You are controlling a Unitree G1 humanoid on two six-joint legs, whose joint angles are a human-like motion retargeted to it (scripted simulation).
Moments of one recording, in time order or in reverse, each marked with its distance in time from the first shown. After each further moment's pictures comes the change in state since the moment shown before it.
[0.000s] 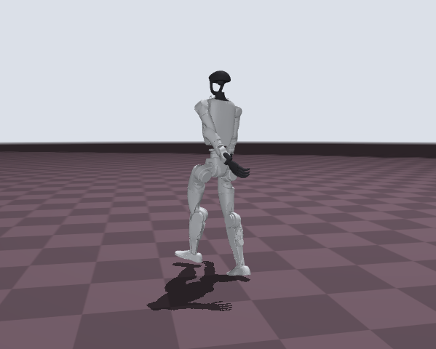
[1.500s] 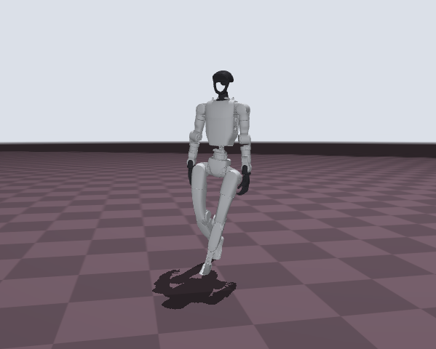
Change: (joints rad) left arm -0.458 0.086 0.016 -0.222 -0.411 -0.254 0.144; right arm 0.433 0.082 0.142 0.348 -0.305 0.068 0.223; waist 0.048 0.143 -0.023; left_leg 0.193 0.086 -0.174 0.138 -0.199 0.049; right_leg -0.261 0.105 0.083 0.569 0.445 0.155
